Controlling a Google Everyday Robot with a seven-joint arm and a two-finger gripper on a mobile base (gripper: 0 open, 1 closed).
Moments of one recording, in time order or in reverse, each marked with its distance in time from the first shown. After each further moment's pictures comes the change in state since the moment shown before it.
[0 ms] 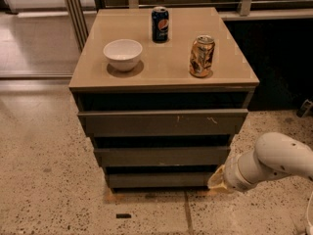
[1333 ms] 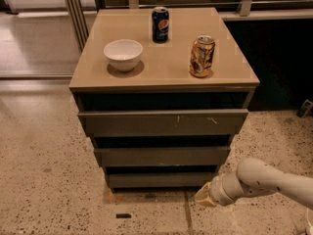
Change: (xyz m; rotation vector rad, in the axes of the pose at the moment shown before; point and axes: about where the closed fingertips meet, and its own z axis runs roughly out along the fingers) arm 0.036 -0.004 0.138 -0.079 -0.120 0.049
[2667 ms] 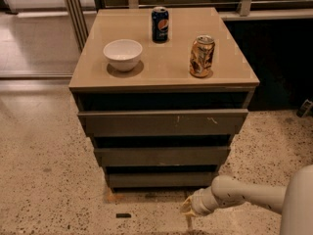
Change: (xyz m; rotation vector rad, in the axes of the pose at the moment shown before) arm 0.053 -0.010 0.151 -0.057 0.007 -0.172
